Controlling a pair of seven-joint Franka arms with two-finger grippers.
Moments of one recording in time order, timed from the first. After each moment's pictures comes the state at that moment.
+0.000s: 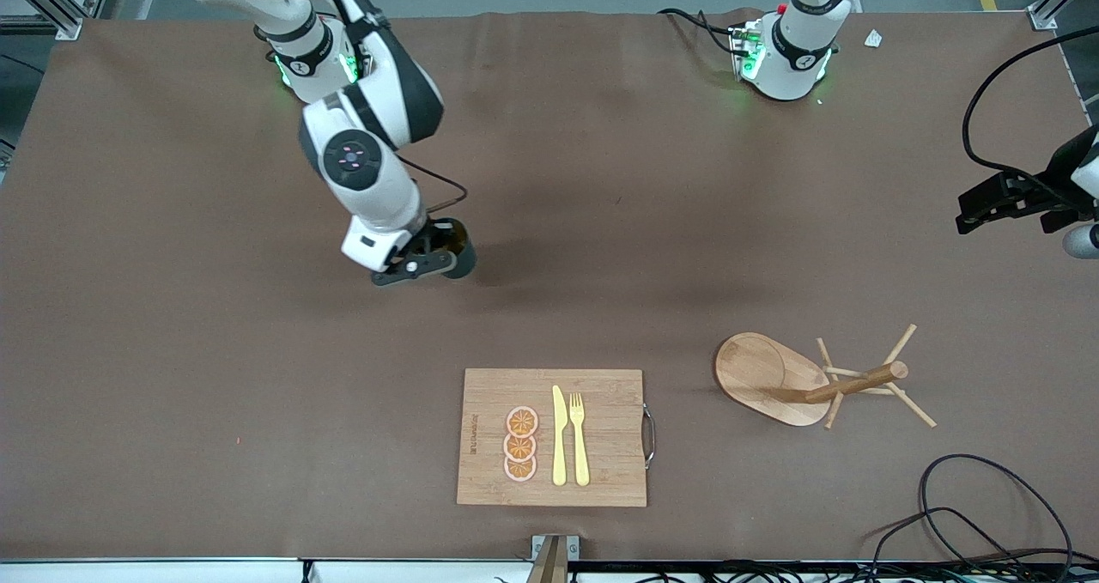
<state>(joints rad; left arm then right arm) -0.15 0.17 0.12 -1.34 0.02 1.50 0.00 0.65 0.32 -0.07 -1.94 0.09 2.21 0.25</state>
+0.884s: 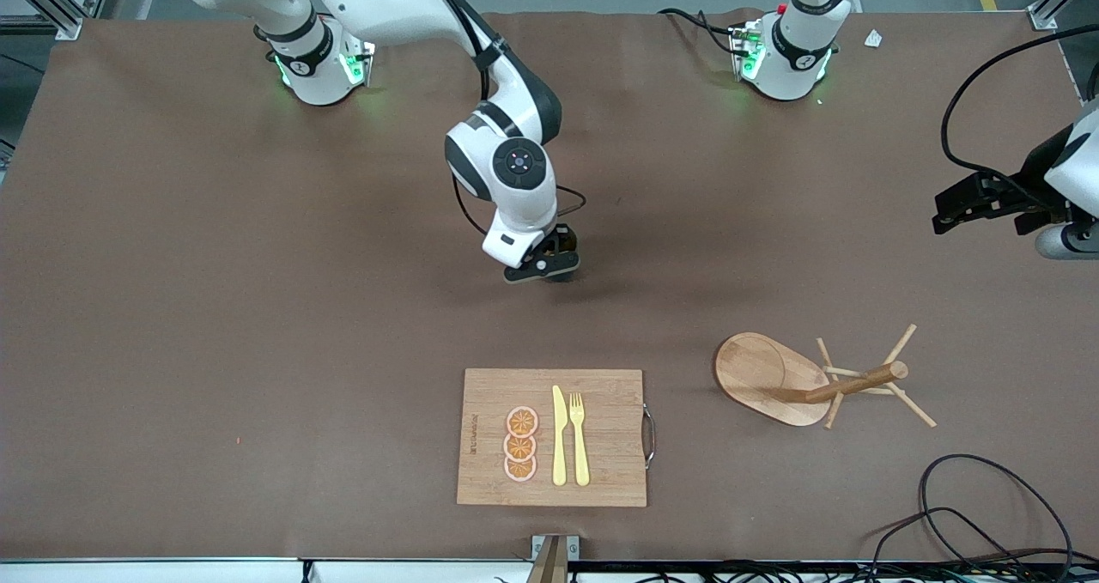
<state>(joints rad) -0.16 0.17 0.10 -1.34 -0.03 1.50 -0.11 0.86 0.66 -0.07 -1.59 0.11 2.23 0.50</state>
